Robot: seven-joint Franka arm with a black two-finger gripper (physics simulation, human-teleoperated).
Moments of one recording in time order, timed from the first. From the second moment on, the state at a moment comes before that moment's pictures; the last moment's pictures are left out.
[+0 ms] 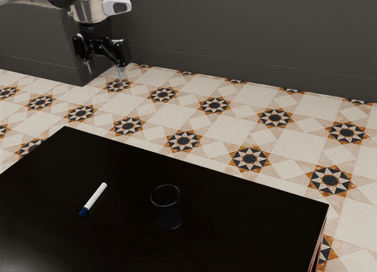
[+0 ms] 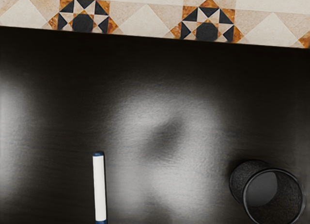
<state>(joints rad) -0.09 0.08 0.09 -1.42 0.04 1.53 -0.08</state>
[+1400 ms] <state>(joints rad) -0.10 0.04 0.26 -2.30 0.10 2.22 -0.10</state>
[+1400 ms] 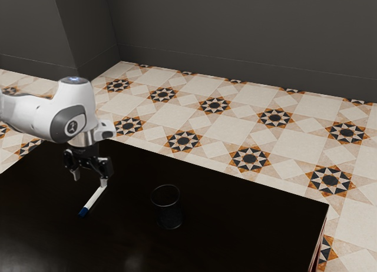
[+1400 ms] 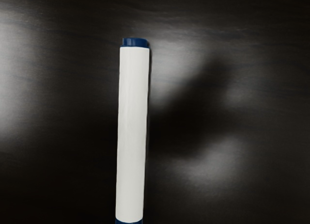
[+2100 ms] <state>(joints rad) -0.09 0.23 0.30 -2.28 0.04 2.48 0.13</state>
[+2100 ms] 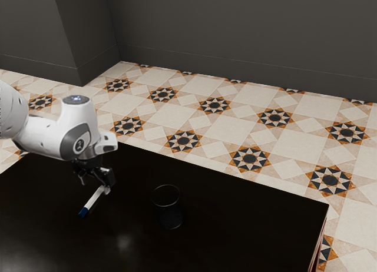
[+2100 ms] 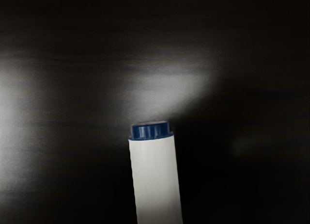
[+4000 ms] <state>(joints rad) -0.05 0.03 -0.03 -2.32 0.00 3.18 0.20</state>
